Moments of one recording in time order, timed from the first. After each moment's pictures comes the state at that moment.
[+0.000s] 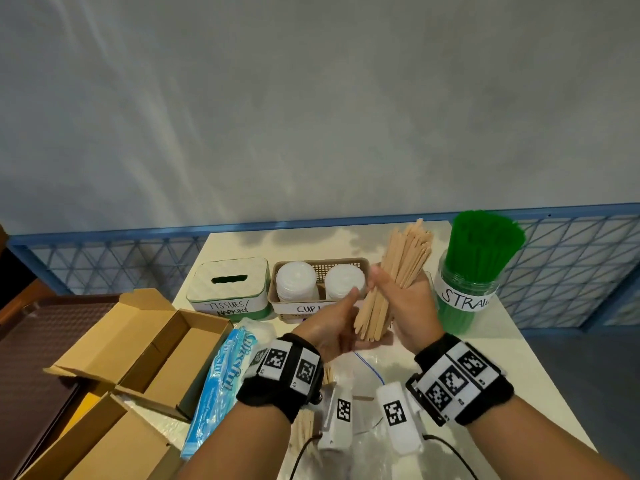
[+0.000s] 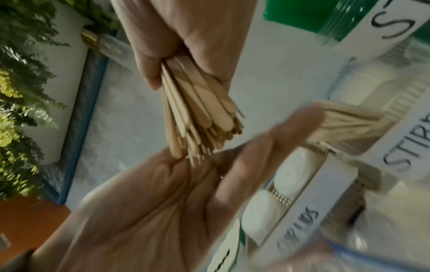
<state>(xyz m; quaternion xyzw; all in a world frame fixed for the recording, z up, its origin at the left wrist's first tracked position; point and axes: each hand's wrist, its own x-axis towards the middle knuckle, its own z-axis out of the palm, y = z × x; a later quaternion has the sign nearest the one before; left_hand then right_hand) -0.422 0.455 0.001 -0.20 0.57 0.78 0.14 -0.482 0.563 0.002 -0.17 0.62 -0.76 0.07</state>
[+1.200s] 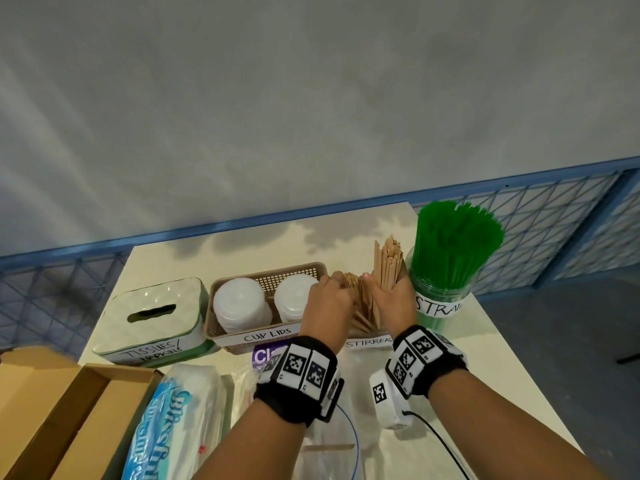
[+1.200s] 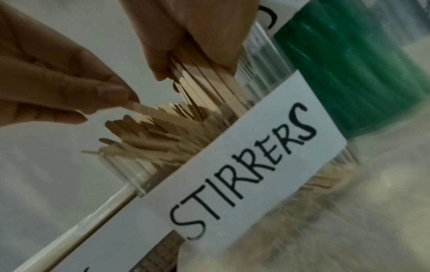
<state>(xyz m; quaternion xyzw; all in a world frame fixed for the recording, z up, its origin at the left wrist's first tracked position) -0.540 0.467 -0.063 0.02 0.98 0.15 -0.13 -0.602 0.569 -0.084 -0.02 0.78 -0.63 -0.02</state>
